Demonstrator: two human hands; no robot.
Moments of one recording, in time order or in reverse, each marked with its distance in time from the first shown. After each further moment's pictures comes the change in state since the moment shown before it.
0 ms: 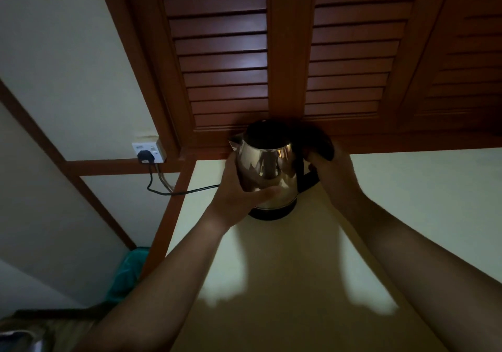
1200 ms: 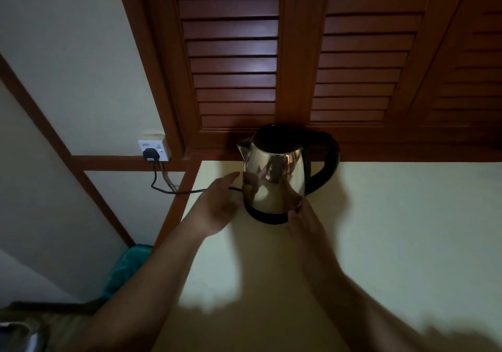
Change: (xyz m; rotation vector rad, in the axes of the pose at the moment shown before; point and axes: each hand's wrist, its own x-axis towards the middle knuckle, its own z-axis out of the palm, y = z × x) left_hand 0.002 -0.033 -0.054 0.677 -0.157 0.053; right_hand -0.115 0.033 0.043 -0.021 -0.103 0.237
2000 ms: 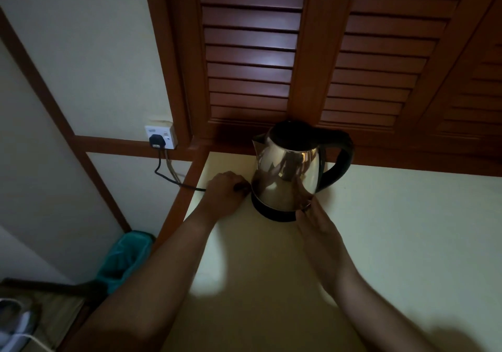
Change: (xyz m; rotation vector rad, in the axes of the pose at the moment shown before) left_hand 0.016 -0.024 0.010 0.152 0.063 -0.083; right_hand -0.003 -0.006 -0.010 -0.087 -0.115 -0.034
